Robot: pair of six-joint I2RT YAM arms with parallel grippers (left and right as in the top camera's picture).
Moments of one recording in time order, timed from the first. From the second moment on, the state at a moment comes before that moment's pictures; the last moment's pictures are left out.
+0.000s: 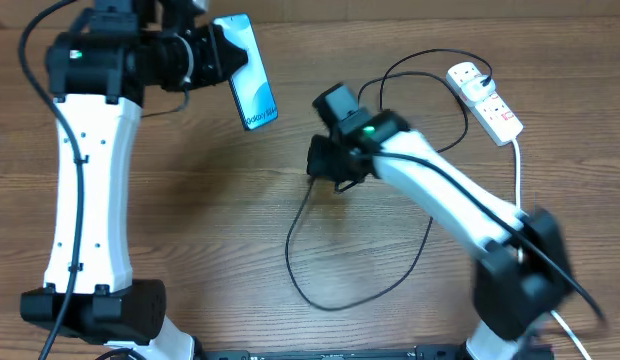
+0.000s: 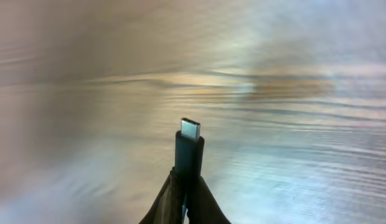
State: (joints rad) left arm -0.05 1.78 2.10 -1.19 0.59 -0.31; right arm 0.59 1.83 1.49 -0.82 -0.22 0.73
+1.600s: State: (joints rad) left arm -0.03 1.80 2.10 -1.27 1.07 -0.22; right arm 0.77 1.41 1.52 -0.83 -0.34 0.43
